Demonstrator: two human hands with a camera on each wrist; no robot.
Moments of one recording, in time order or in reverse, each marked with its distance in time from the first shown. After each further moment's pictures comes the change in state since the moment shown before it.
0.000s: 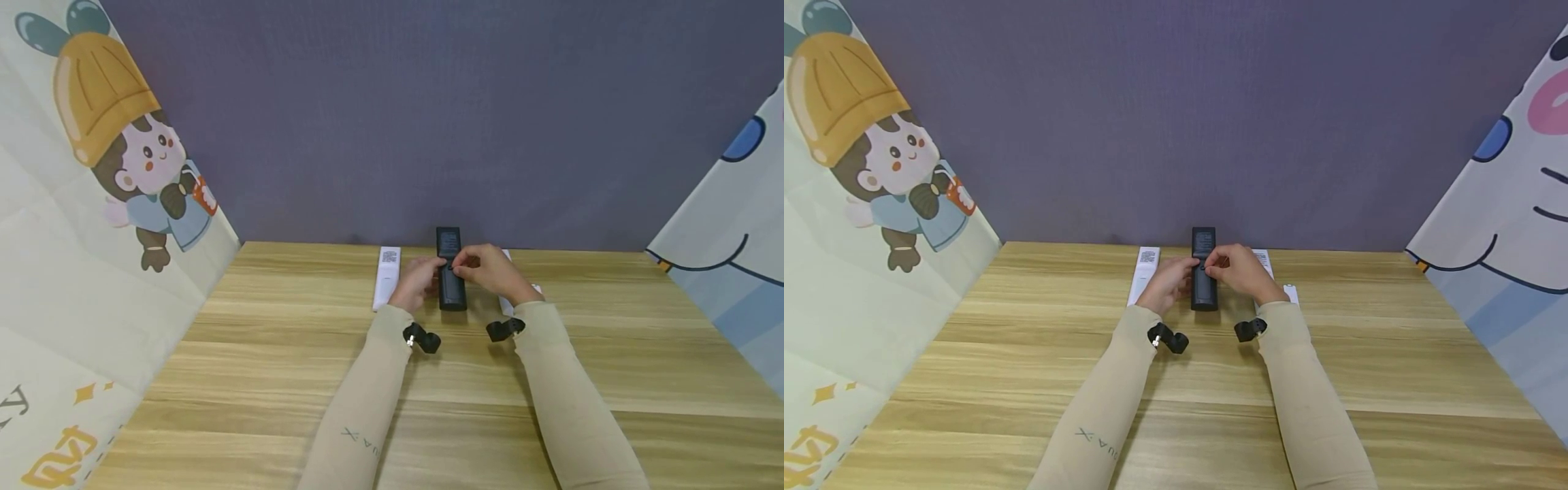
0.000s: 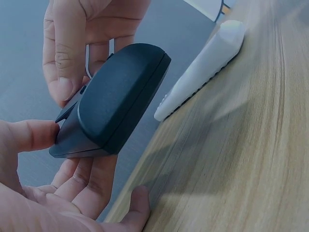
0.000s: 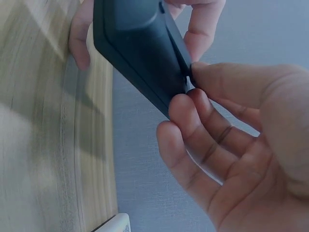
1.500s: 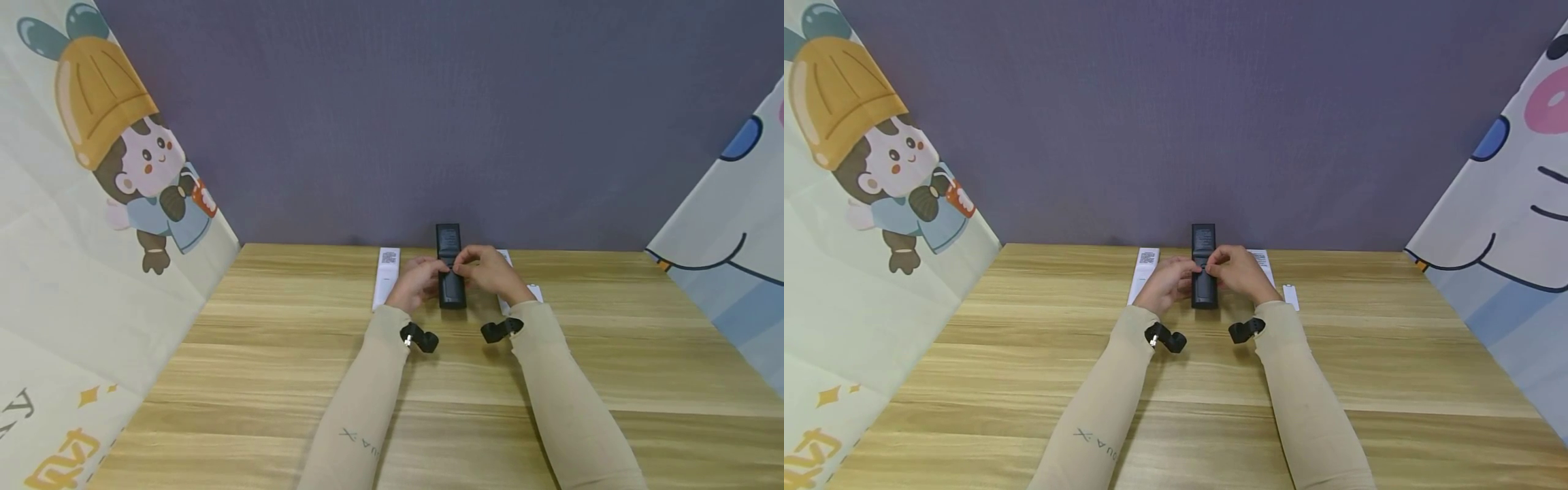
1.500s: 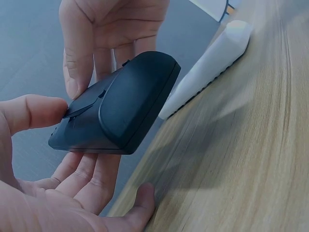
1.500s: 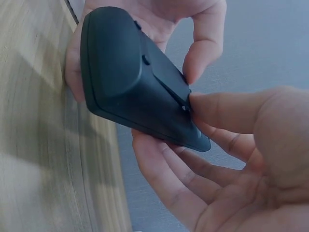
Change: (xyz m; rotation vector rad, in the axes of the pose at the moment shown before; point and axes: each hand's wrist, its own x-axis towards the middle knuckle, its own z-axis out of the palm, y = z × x) left_hand -0.004 0.003 -0.003 -0.090 -0.058 -0.007; right_hand 0.001 -0.002 0.005 0.186 0.010 0.209
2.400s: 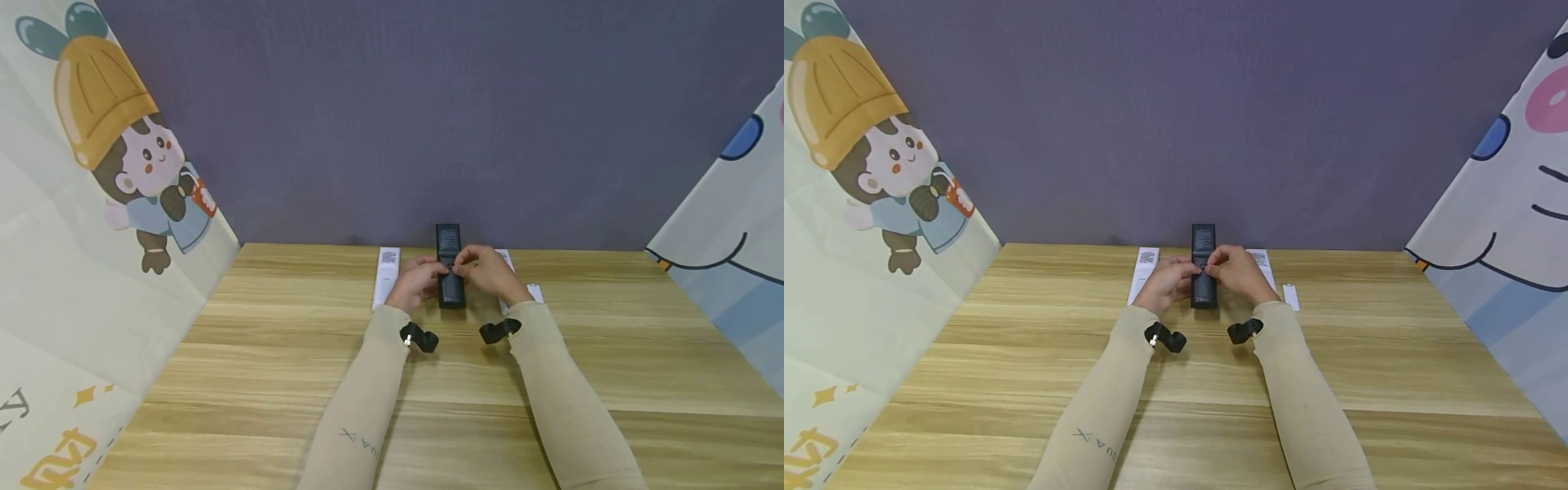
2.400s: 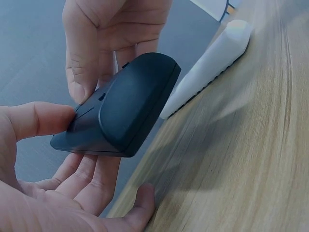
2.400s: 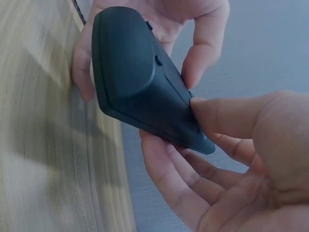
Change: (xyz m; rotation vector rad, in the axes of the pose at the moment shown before) left_hand 0.000 0.000 -0.001 -0.011 0.020 -0.002; right_hand 0.001 -0.002 0.005 -0.023 0.022 0.046
